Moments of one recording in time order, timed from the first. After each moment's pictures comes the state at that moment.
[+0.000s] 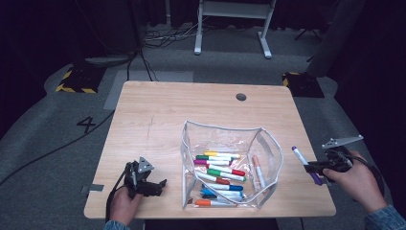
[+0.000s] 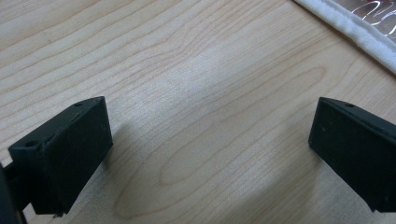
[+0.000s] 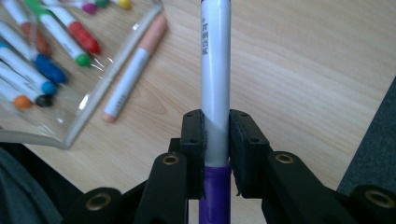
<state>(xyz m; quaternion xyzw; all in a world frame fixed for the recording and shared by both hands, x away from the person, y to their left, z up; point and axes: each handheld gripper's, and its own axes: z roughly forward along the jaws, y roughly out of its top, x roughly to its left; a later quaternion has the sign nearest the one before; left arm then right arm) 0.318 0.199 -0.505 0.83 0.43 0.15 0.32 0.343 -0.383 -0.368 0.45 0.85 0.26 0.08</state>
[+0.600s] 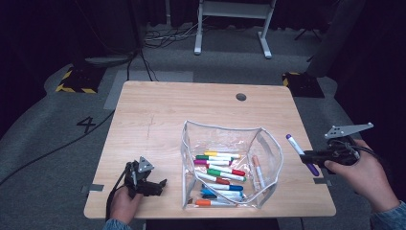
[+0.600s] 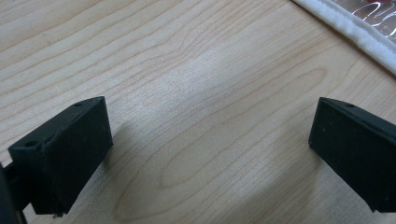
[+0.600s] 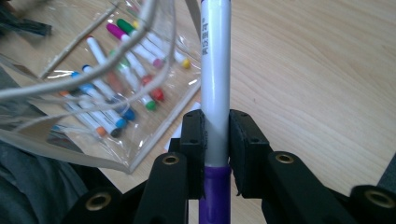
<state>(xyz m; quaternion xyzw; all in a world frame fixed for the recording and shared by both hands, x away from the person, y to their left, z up) 0.319 0.198 -0.505 0.83 0.43 0.15 0.32 0.332 -0.345 -0.304 0.39 0.86 0.31 0.09</state>
